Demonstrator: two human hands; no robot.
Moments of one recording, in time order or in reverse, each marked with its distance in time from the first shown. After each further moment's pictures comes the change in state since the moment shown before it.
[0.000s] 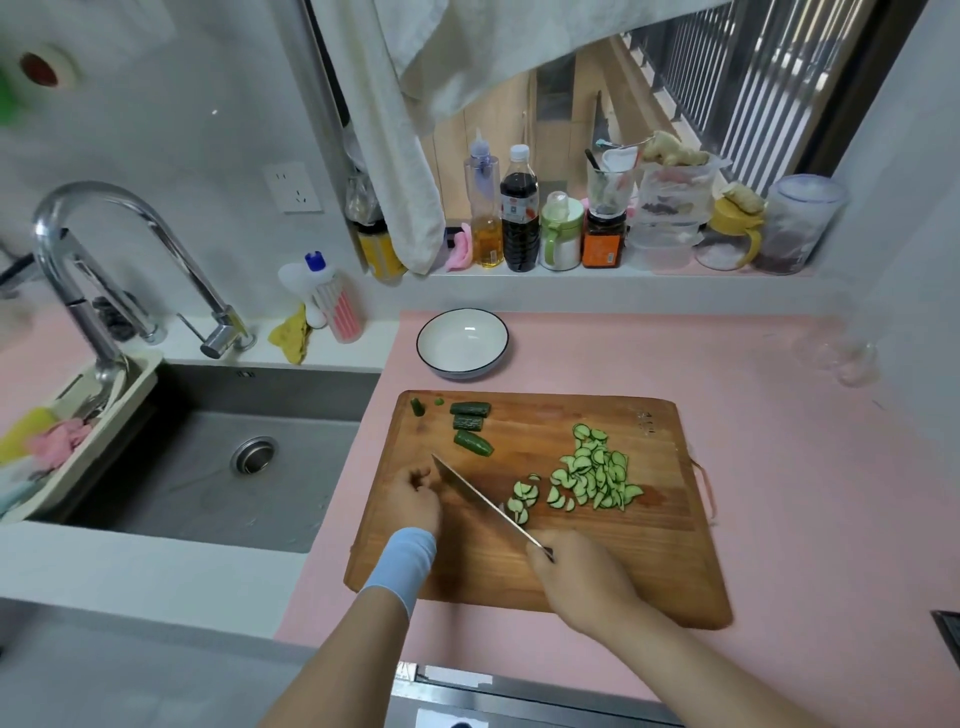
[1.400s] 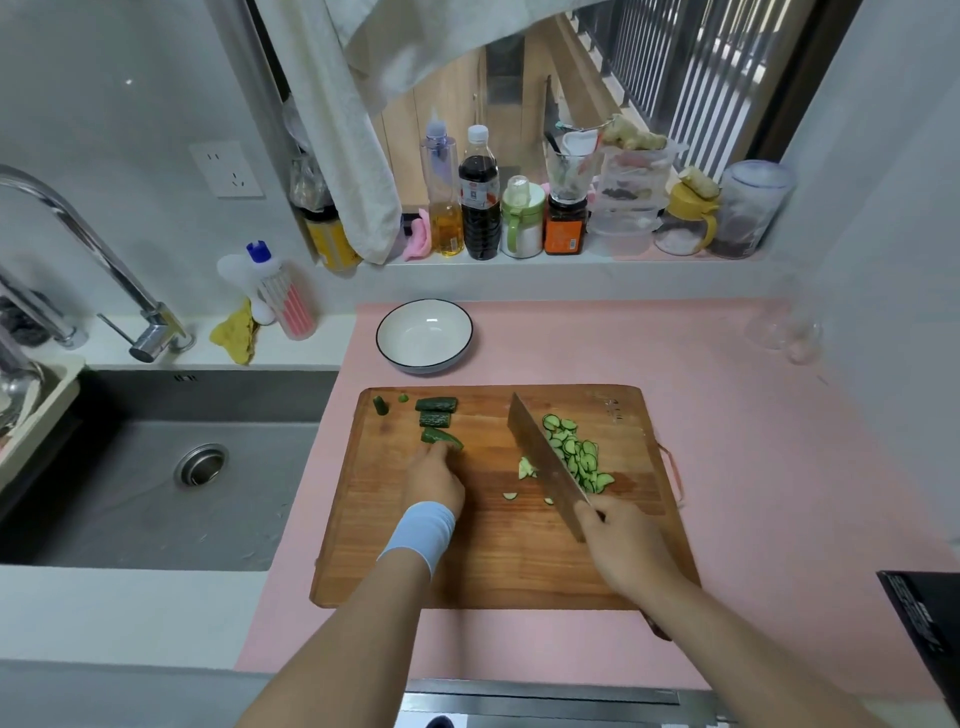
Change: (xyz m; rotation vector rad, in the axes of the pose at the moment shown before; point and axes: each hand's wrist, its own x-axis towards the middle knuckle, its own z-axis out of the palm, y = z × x) left_hand 0.018 0.013 0.062 0.338 -0.211 0.393; right_hand 0.008 0.033 -0.040 0.208 0.203 0.240
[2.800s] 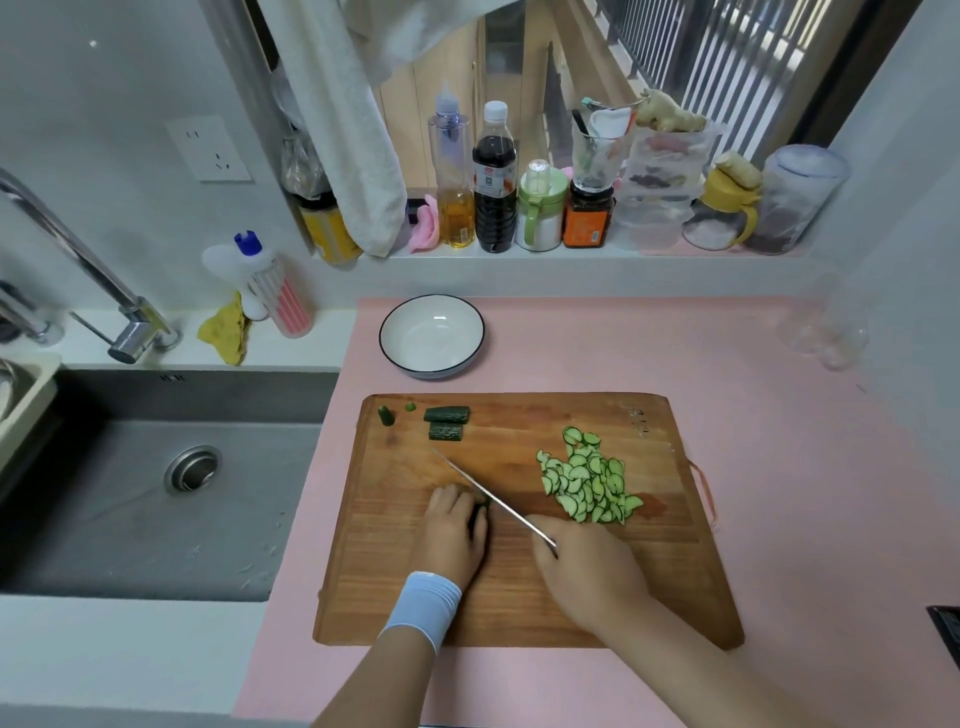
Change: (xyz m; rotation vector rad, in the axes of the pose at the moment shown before) left_hand -0.009 -0.048 0.022 0.049 0.107 0.539; right_hand 0.024 -0.036 0.050 -0.361 -0.062 -0.235
